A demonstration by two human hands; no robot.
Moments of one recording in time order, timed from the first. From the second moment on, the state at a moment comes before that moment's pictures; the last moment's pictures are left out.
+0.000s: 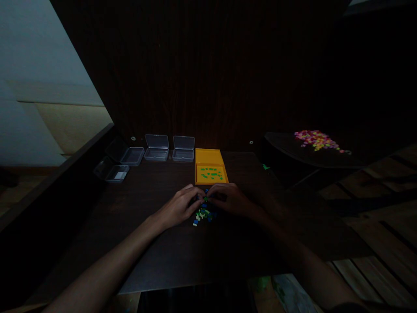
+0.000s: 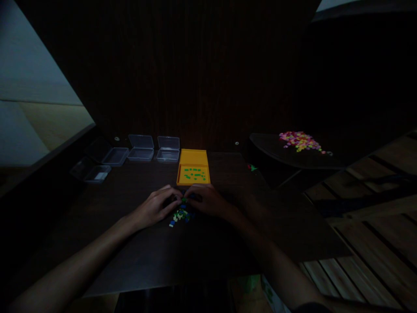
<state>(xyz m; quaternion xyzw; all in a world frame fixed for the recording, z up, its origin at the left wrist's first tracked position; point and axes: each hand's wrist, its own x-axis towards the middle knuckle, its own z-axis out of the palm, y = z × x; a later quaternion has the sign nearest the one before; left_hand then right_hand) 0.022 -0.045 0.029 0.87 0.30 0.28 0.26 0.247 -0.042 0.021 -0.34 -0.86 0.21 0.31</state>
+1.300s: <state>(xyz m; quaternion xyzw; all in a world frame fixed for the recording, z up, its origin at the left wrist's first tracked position) 0.021 -0.041 0.026 0.86 0.33 0.29 0.28 0.238 -0.045 0.015 -0.35 -0.86 0.20 0.32</state>
